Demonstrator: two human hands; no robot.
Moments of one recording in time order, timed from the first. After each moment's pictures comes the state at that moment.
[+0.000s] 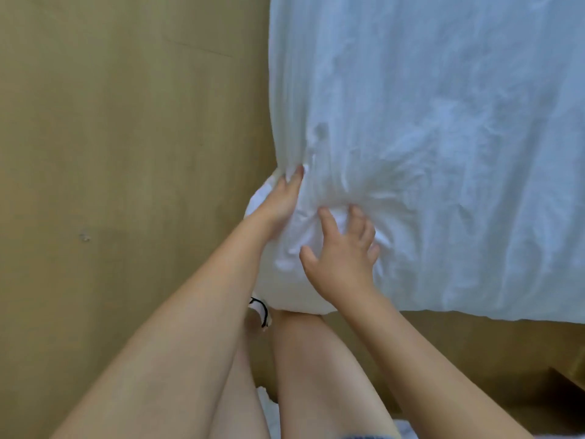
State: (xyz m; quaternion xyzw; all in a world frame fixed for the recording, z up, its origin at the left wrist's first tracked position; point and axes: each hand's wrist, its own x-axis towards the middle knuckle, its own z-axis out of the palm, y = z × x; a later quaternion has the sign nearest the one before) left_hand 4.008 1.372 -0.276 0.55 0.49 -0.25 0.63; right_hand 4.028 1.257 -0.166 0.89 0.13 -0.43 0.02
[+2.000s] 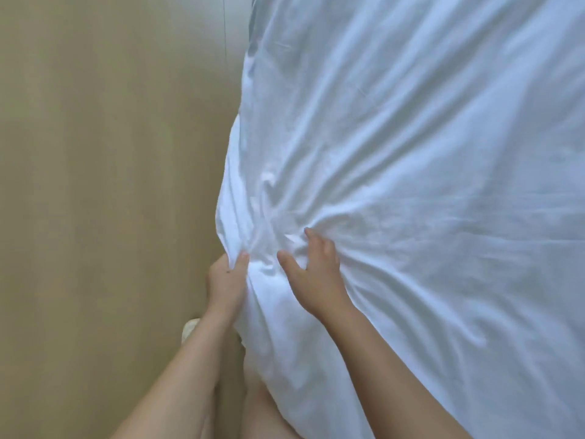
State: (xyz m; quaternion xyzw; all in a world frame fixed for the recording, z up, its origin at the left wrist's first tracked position) left_hand 4.412 1.667 -0.210 0.57 0.55 -0.08 0.60; right_hand 4.492 1.556 -0.141 0.85 -0.03 -0.43 -0.31
